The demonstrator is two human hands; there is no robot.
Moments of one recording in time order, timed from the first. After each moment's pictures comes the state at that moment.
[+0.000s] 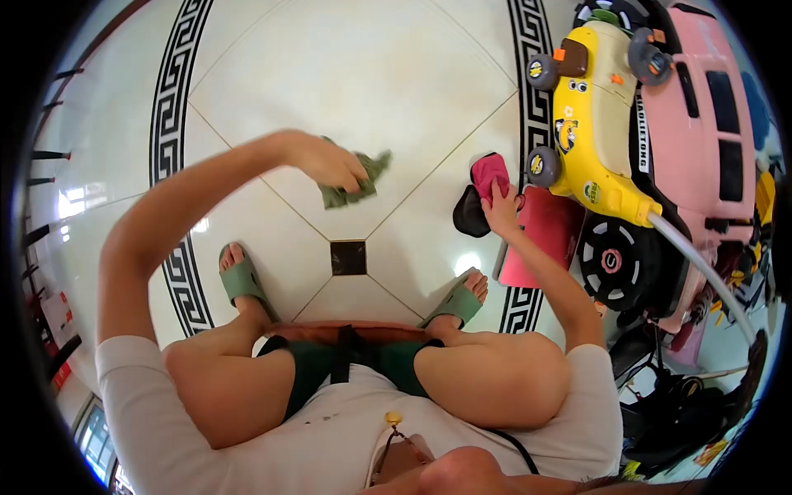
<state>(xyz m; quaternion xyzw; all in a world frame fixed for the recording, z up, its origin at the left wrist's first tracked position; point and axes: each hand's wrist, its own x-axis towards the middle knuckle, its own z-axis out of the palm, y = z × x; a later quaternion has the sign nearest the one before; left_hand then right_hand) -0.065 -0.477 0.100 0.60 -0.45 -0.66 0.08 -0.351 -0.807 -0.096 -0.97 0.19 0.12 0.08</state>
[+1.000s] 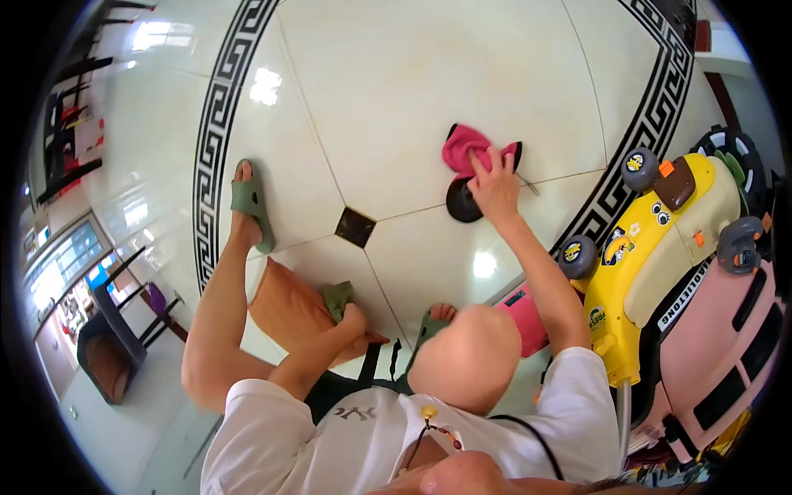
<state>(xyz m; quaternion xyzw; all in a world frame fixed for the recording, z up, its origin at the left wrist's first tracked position) -0.501 -0.470 -0.050 0.64 -0.27 -0.70 -0.13 -0.165 -0.744 -0.069 -0.96 -0.18 0.07 0.19</state>
